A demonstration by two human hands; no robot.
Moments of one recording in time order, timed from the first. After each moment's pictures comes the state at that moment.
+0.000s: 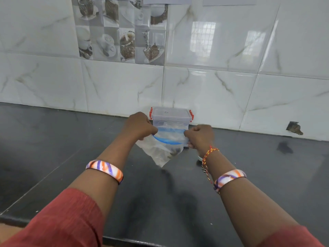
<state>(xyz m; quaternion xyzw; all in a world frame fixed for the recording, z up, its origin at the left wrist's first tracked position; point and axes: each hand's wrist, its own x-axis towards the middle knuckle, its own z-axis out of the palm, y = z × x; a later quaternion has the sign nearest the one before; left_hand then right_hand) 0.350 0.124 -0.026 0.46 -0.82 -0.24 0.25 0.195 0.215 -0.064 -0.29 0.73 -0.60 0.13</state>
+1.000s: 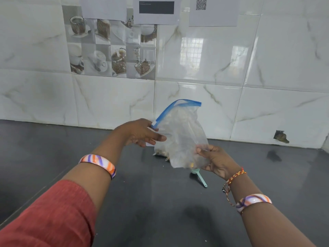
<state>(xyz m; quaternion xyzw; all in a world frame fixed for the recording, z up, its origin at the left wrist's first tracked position) 0.339 0.116 0.004 0.30 -0.80 -0.50 0.15 0.141 0.273 -0.072 -0.29 0.60 -0.65 0.36</state>
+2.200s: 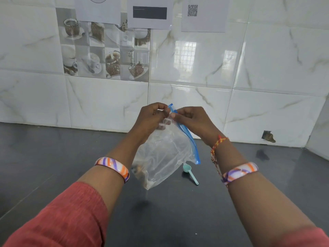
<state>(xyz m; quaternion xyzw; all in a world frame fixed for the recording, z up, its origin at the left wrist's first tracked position) 0.308 0.162 0.016 0.15 -0.71 -0.54 0.43 0.191 0.259 0.024 -0.52 0.66 -0.53 0.05</state>
